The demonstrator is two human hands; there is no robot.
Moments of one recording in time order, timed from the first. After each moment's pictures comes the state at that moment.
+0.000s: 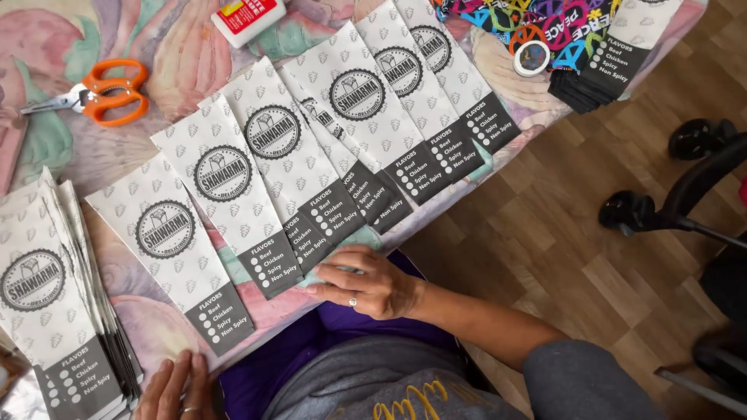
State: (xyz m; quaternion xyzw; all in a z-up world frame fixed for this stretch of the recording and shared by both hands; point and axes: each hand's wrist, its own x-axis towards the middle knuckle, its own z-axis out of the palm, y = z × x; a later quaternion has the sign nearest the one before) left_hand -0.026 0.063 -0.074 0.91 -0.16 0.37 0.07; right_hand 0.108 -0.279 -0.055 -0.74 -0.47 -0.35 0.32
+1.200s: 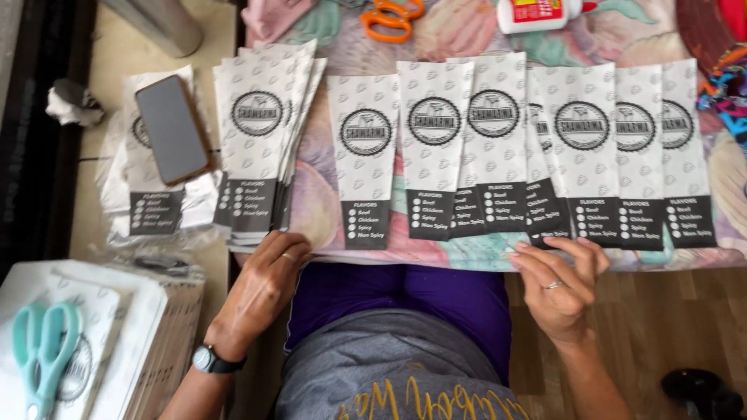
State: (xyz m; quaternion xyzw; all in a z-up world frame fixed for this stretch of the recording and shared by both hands) left_hand -0.012 0.056 0.038 0.92 -0.14 0.28 0.24; right_hand 0.111 -0.337 -0.026 -0.81 -0.37 -0.36 0.28
